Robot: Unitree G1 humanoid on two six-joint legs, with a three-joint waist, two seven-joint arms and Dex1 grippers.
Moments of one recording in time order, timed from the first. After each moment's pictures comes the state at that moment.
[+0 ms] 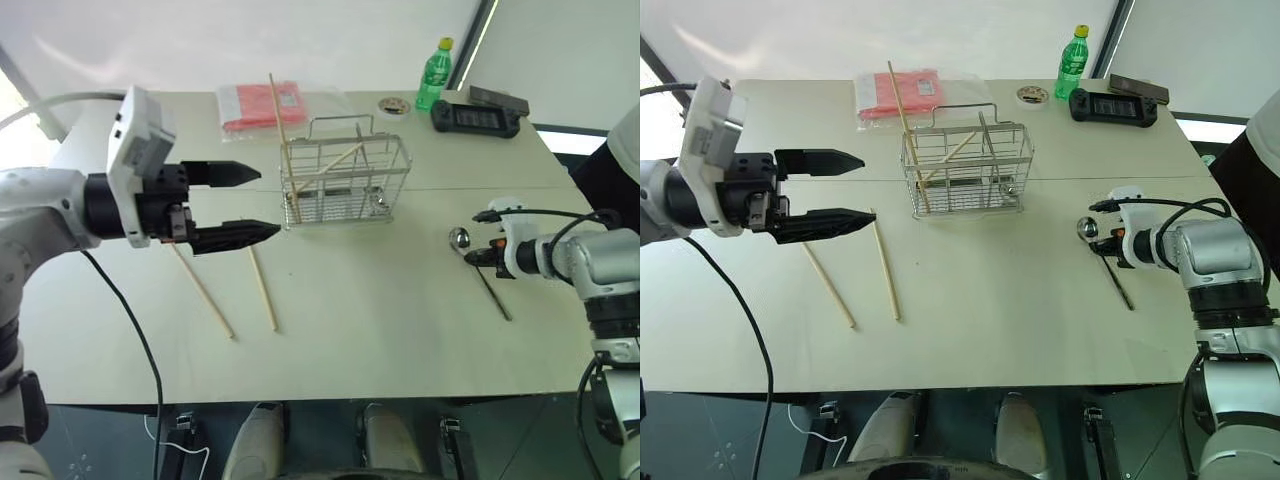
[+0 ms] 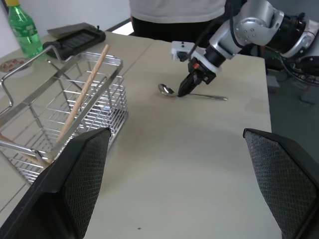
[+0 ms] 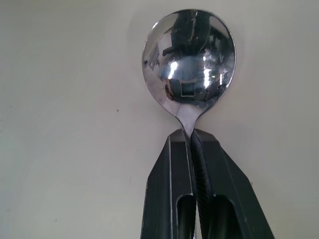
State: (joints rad) left arm -0.63 0.98 0.24 -0.44 -1.03 1.00 -0.86; right arm -0.60 -0.84 0.04 0.18 0.35 1.16 0.62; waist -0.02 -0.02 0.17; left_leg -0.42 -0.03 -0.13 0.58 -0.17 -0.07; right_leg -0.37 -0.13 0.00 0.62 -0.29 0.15
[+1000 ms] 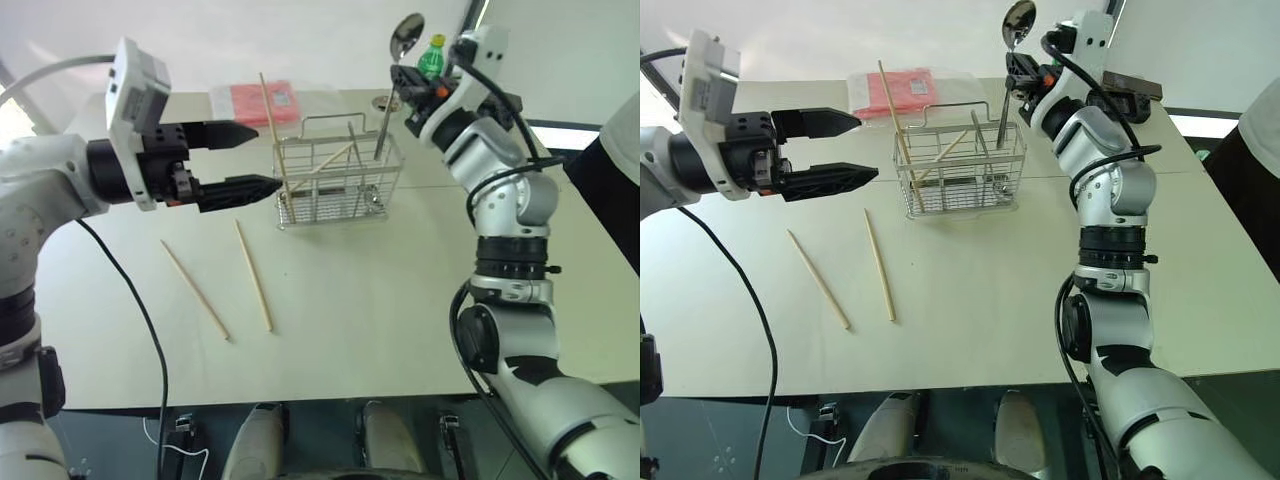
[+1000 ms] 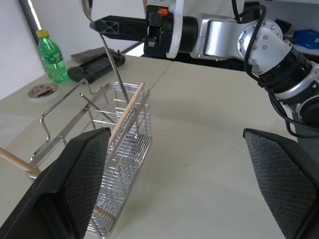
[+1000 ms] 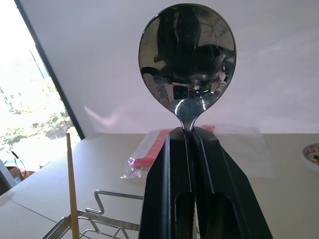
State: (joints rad) left arm -0.75 0.93 0.18 -0.32 -0.95 0.95 -0.85; right arm -1.00 -0.24 -0.23 0.23 0.46 0.57 0.31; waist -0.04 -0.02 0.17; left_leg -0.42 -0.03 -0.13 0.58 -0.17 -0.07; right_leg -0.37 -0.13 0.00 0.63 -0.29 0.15
